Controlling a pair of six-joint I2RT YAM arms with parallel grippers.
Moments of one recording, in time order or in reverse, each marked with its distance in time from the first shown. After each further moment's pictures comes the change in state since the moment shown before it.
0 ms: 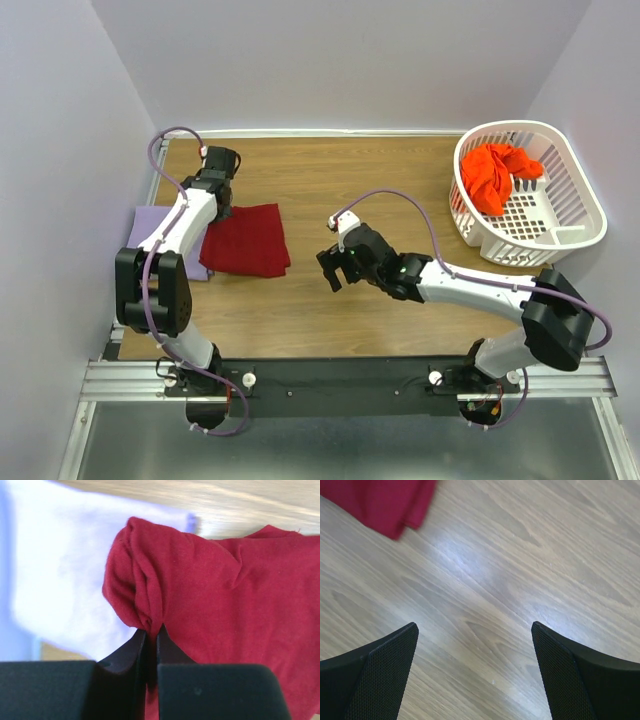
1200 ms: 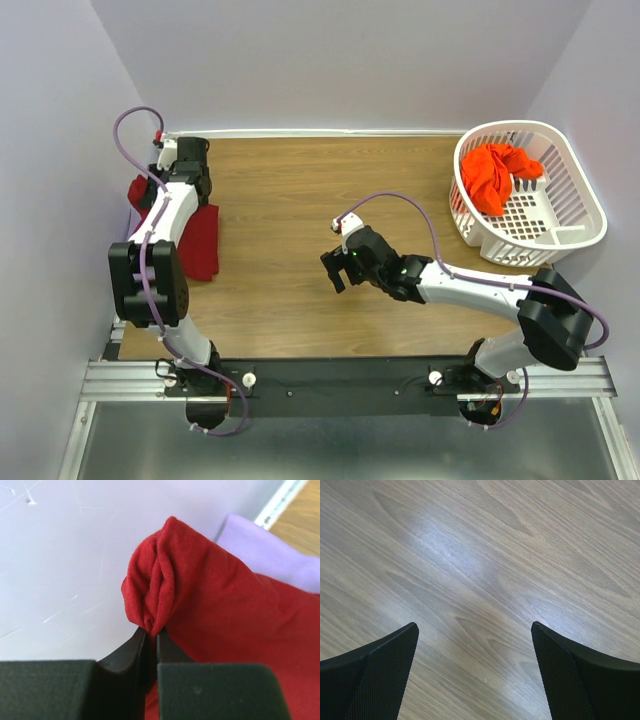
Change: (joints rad) left arm 0.145 0.048 0.069 0.113 -0.624 0.194; right arm -0.019 0.005 -0.050 0.021 0.008 0.002
